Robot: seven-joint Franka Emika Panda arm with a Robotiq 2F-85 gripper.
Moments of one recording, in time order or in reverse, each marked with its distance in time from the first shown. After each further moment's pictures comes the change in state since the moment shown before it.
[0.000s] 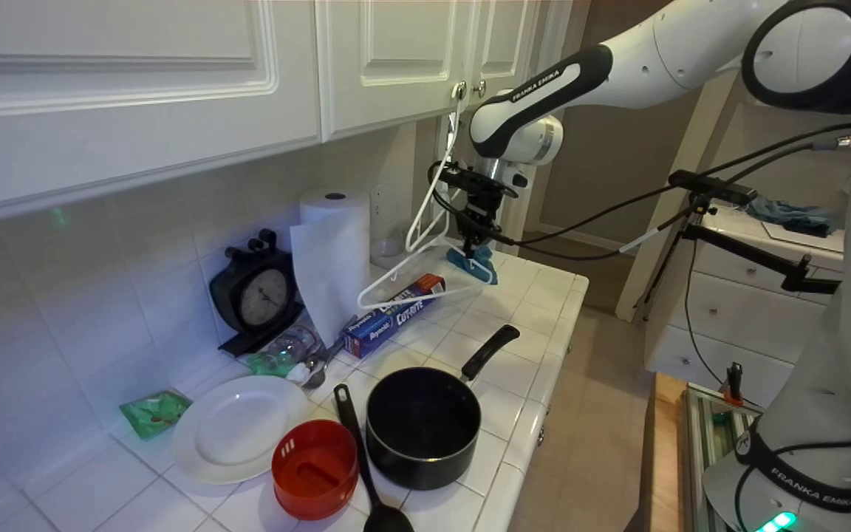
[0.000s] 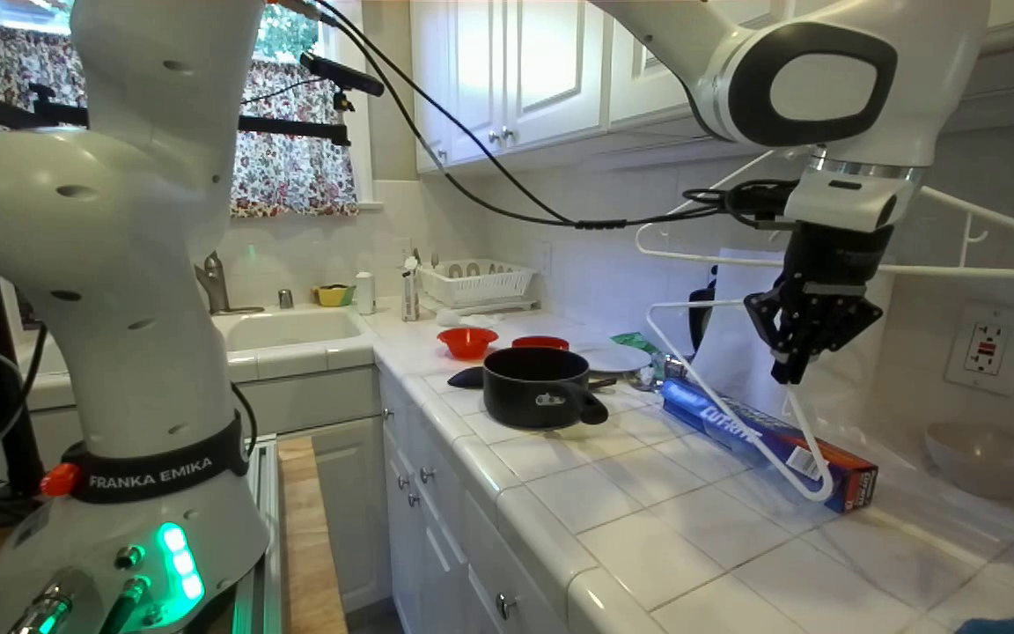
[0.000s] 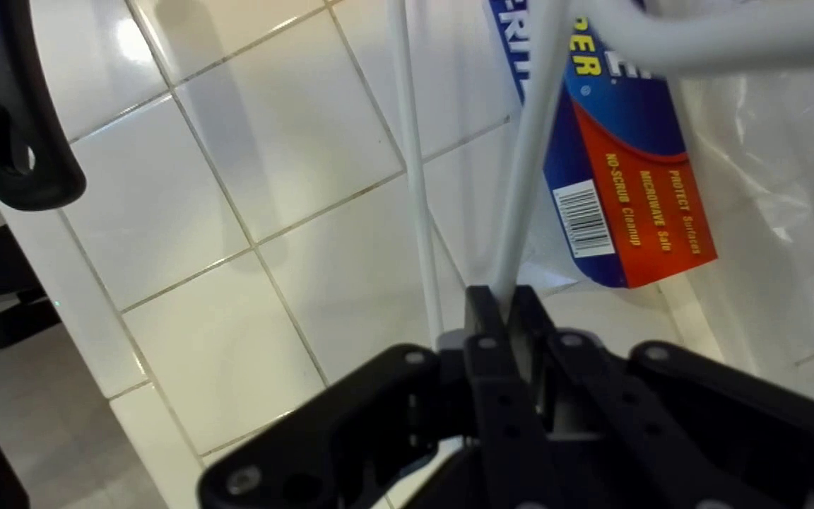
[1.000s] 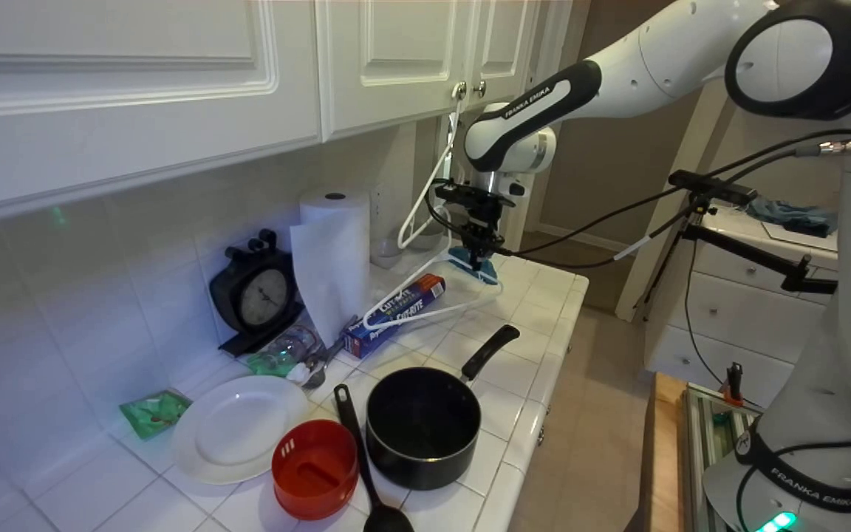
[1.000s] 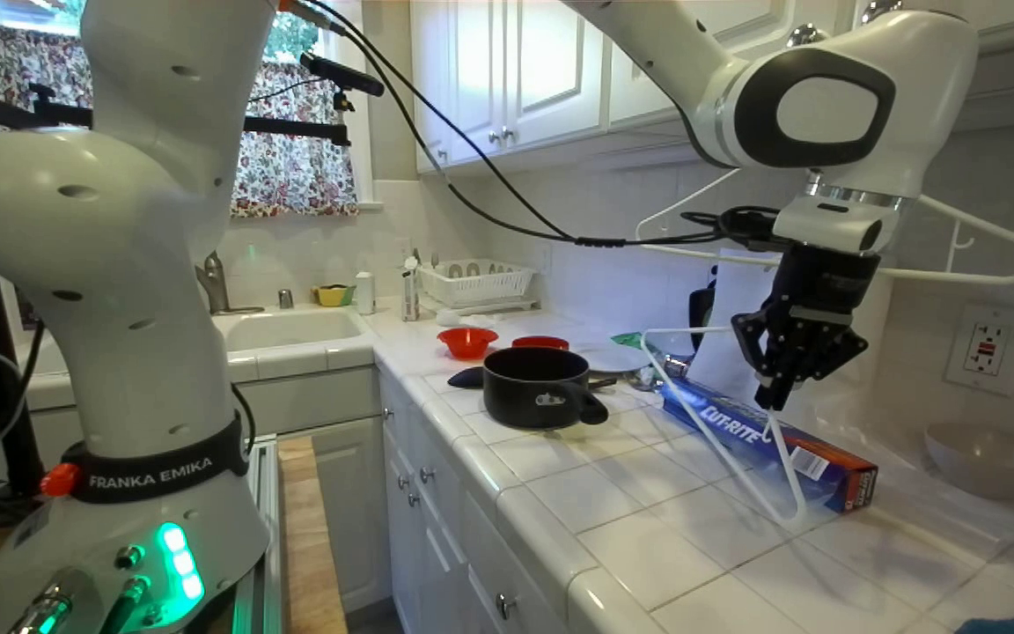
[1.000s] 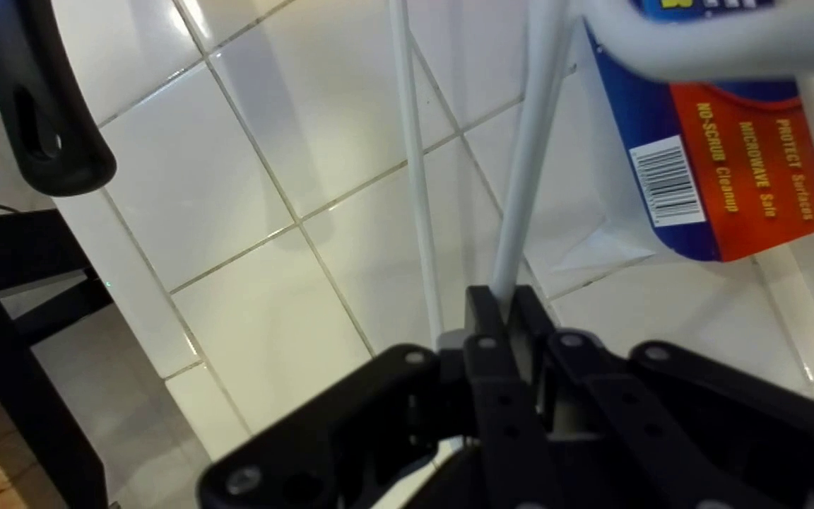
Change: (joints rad) arm 0.007 0.043 0.000 0.016 -0.081 -0.056 0.104
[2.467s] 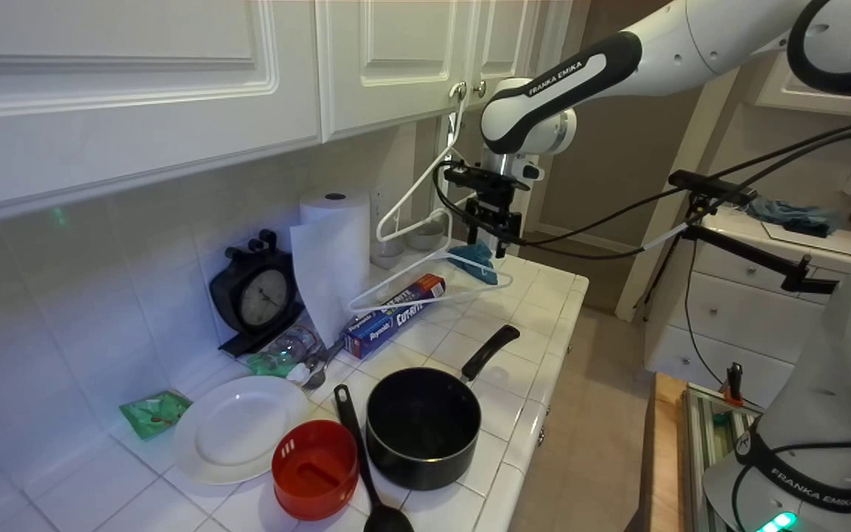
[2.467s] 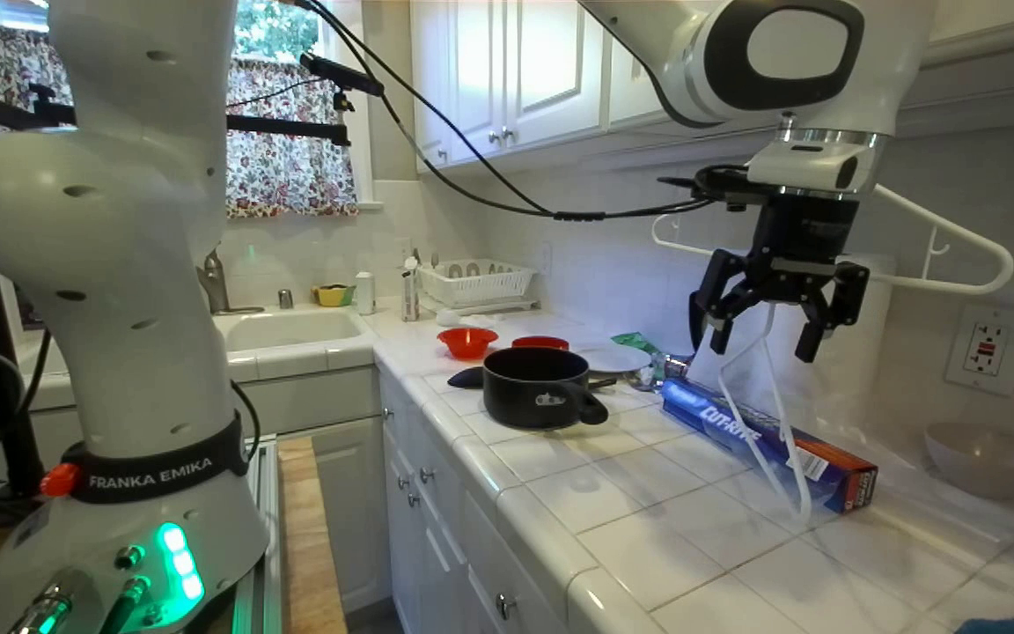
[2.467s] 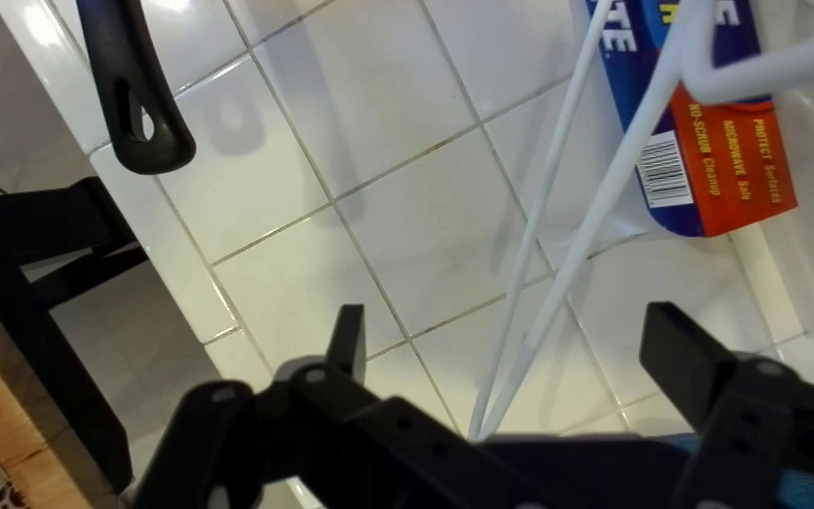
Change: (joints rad) arm 0.020 -0.150 -0.003 -0.098 -0.072 0.001 0.033
